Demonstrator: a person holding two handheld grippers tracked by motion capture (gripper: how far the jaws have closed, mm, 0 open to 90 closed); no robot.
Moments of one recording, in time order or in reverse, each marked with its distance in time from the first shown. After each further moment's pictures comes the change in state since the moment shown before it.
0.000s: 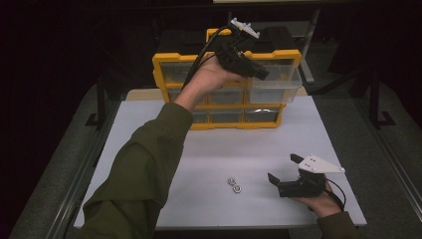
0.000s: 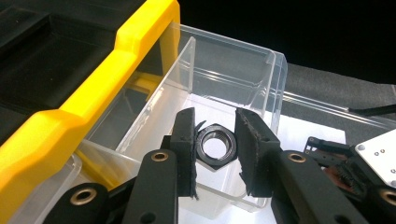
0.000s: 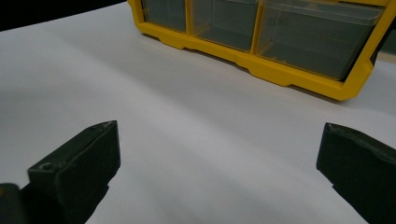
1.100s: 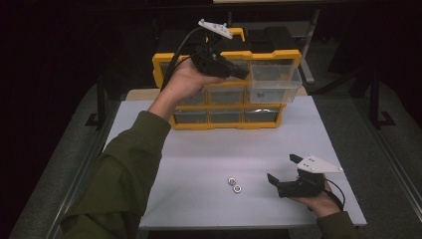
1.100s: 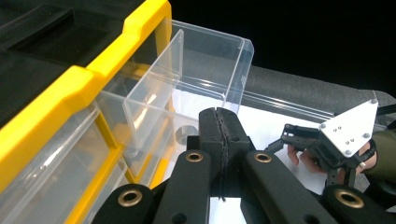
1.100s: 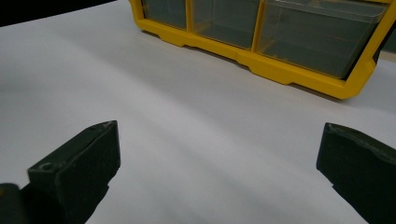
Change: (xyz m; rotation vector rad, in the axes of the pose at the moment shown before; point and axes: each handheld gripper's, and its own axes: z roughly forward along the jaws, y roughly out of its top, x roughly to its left) left arm -0.004 -0.029 -0.051 -0.054 -0.044 0.007; right arm 0.000 -0.001 0.002 0.011 -0.001 -0.015
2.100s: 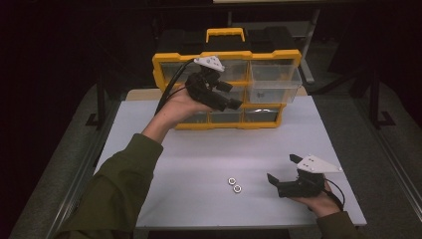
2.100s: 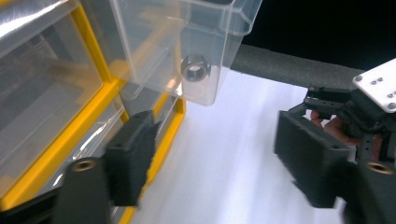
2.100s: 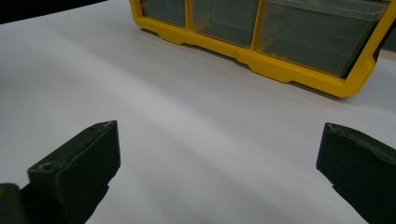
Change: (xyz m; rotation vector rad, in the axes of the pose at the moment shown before) left arm -0.006 -0.064 0.017 0.026 0.082 0.023; right arm 0.000 -0.001 0.001 0.006 -0.006 0.003
